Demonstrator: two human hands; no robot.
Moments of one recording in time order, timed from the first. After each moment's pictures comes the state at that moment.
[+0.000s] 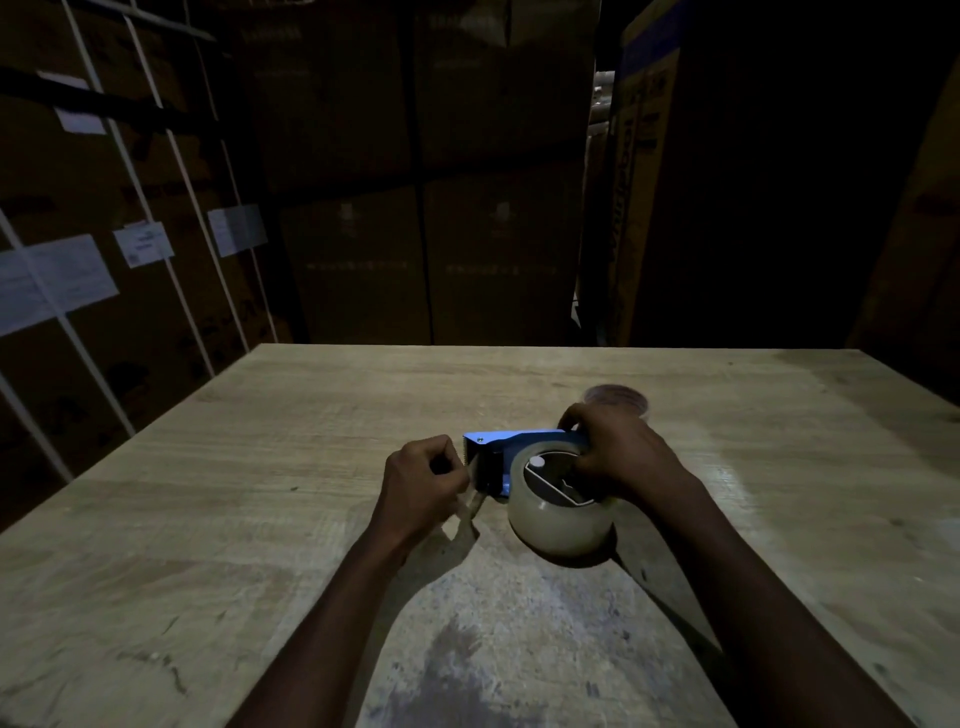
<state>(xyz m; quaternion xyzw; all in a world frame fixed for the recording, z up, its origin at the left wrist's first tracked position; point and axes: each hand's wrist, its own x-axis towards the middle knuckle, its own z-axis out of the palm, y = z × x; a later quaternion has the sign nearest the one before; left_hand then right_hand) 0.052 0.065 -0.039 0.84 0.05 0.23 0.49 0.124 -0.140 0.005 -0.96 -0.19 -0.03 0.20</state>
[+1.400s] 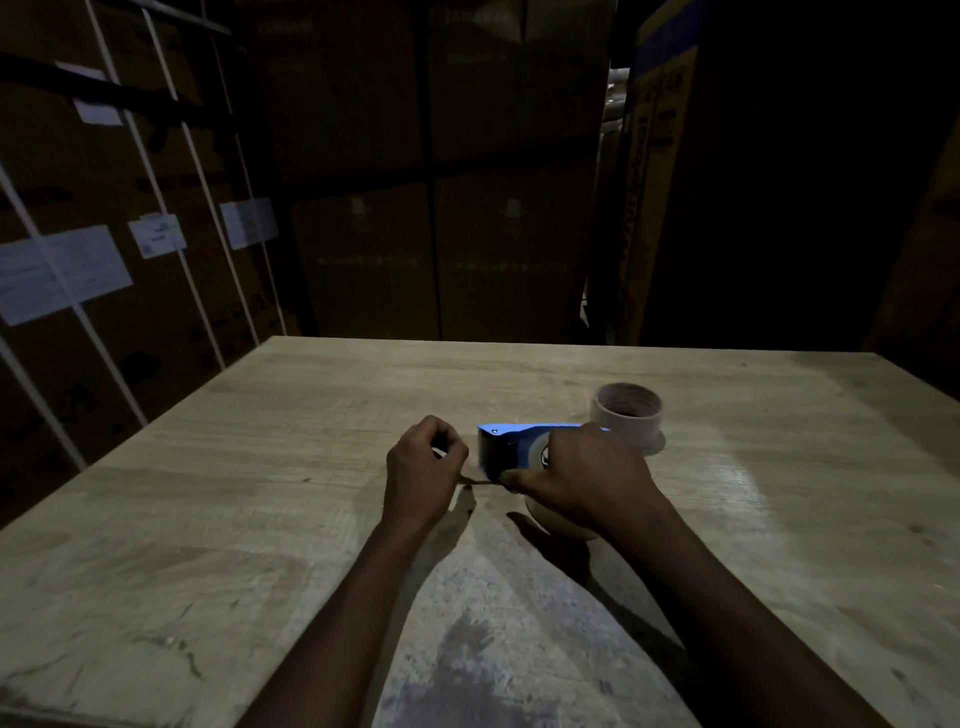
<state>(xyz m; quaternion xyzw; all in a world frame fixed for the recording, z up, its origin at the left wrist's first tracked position) 0.064 0.072 -0.047 0.84 0.11 0.30 0.45 0.087 -0.104 0.001 -0.96 -0.24 -0.10 0.09</state>
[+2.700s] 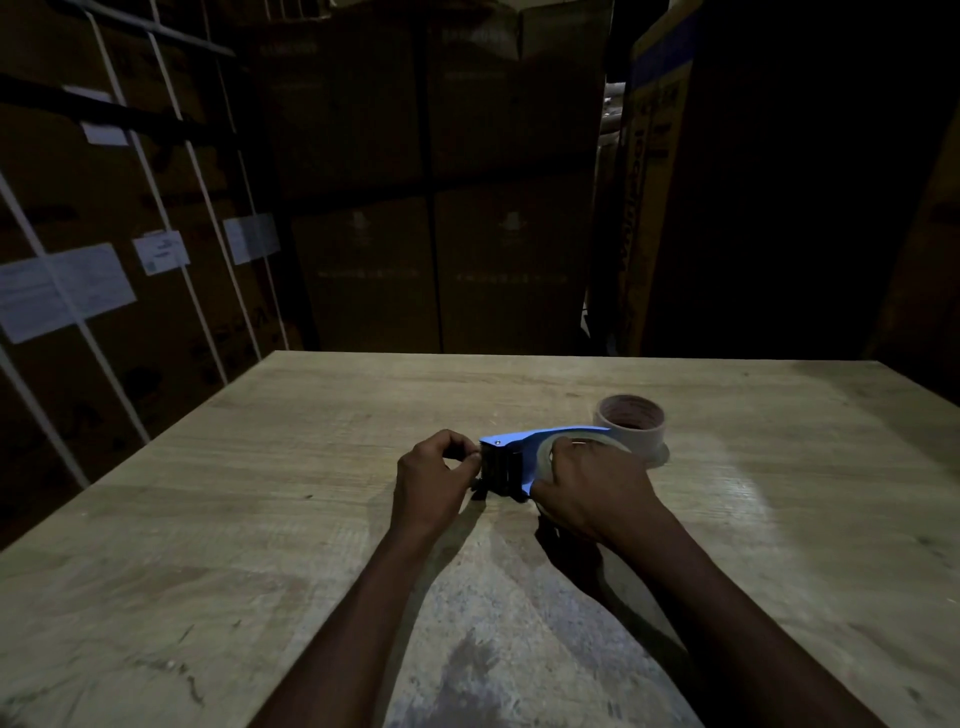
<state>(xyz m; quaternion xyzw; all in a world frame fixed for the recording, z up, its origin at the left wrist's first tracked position) 0.079 0.073 -0.052 0.82 0.11 0.27 0.49 0.085 -0.104 0.005 -0.95 -0.26 -0.13 0.11</state>
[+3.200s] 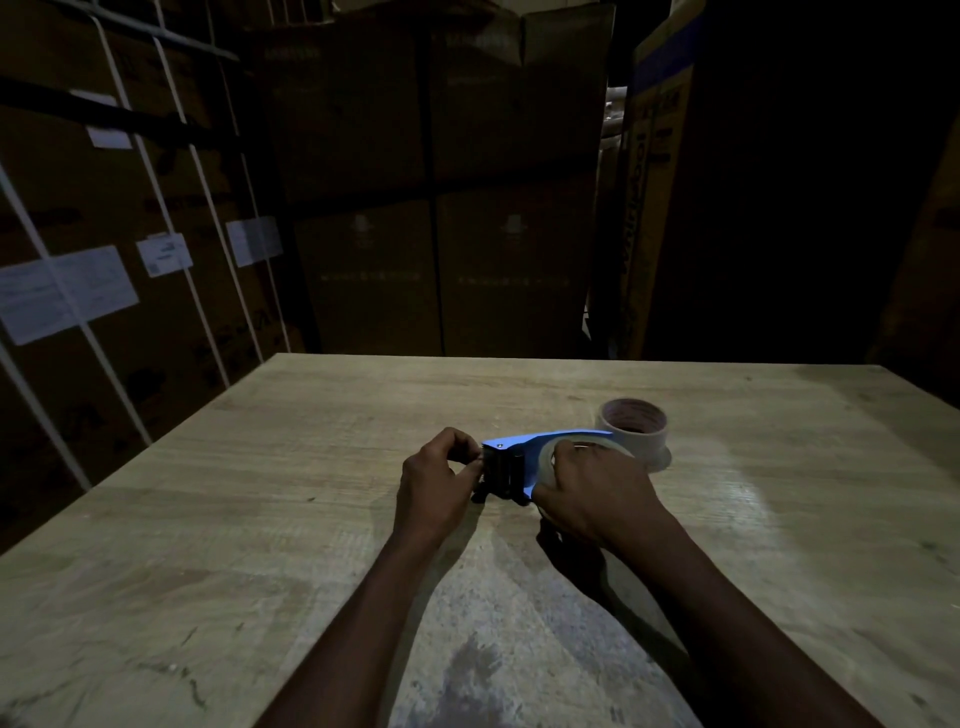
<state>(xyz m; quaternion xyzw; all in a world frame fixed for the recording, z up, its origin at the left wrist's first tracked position) 0.079 0.074 -0.054 0.84 0.09 0.28 0.45 0.087 -0.105 0.002 -0.95 -0.25 -0.13 0.11</state>
